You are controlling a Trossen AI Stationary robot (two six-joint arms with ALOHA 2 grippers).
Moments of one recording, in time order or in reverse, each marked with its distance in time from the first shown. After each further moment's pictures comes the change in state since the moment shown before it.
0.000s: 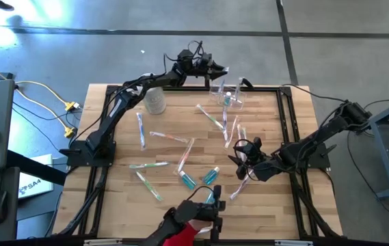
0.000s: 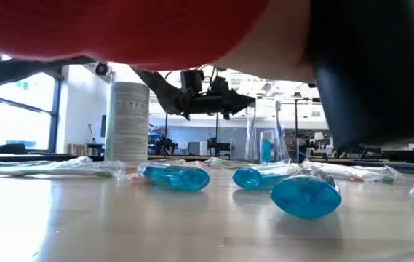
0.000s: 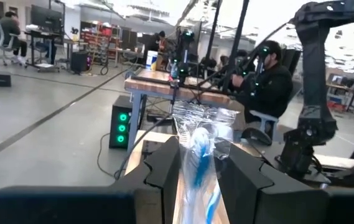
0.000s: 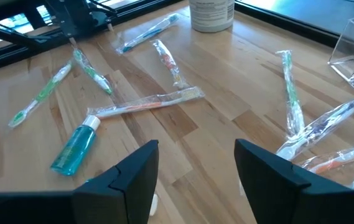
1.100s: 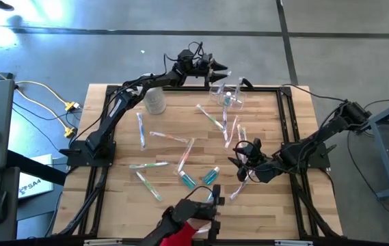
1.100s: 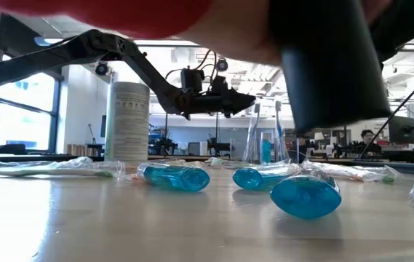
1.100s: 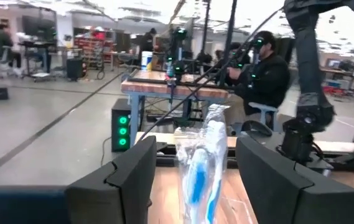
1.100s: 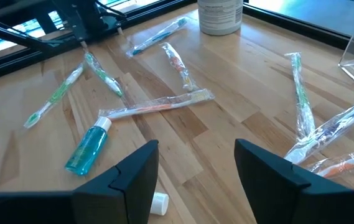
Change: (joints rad) left arm 0.006 -0.005 0.000 -0.004 0.039 0.092; right arm 0.020 0.000 0.000 0.026 0.003 -0.003
